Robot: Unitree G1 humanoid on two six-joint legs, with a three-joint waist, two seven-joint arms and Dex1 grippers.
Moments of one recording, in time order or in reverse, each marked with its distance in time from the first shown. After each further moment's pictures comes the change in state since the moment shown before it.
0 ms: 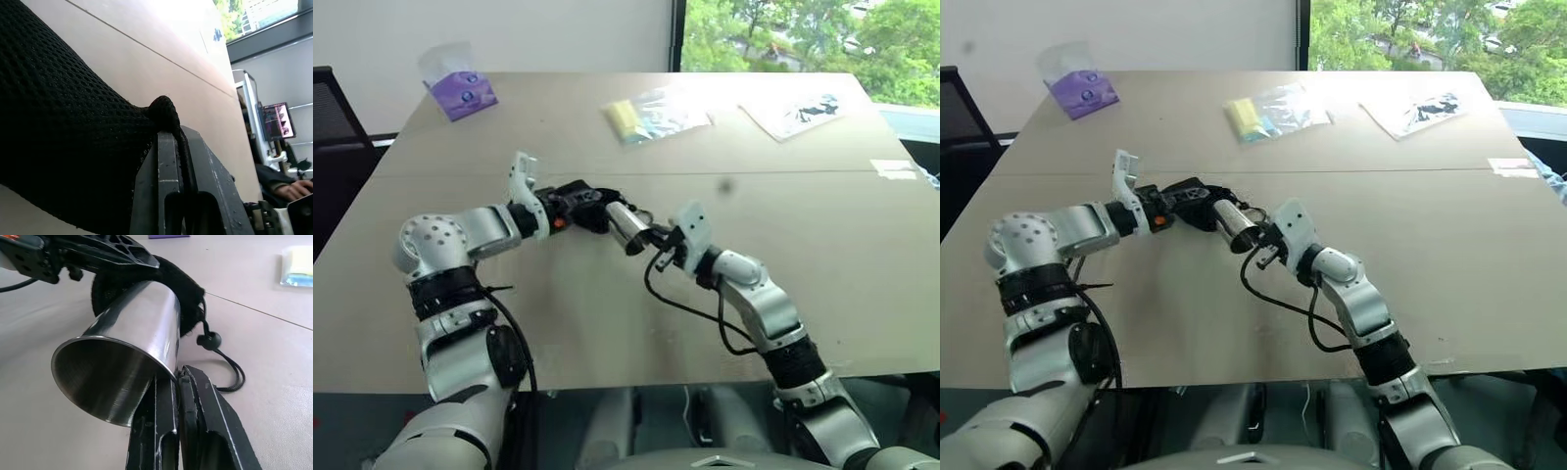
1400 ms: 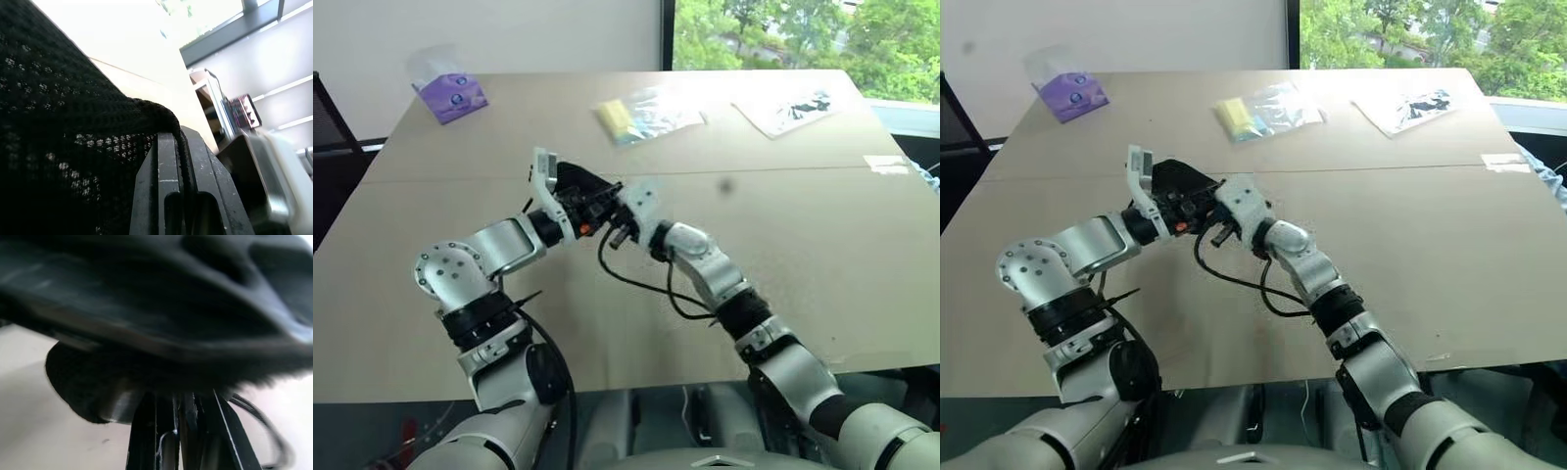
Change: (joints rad) left arm 0.088 -0.316 0.112 -0.477 -0.217 0.096 0.227; right arm -0.350 0.125 0.080 0.527 -0.129 -0.363 -0.045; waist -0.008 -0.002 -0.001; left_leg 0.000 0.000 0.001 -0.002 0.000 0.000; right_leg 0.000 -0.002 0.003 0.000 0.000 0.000
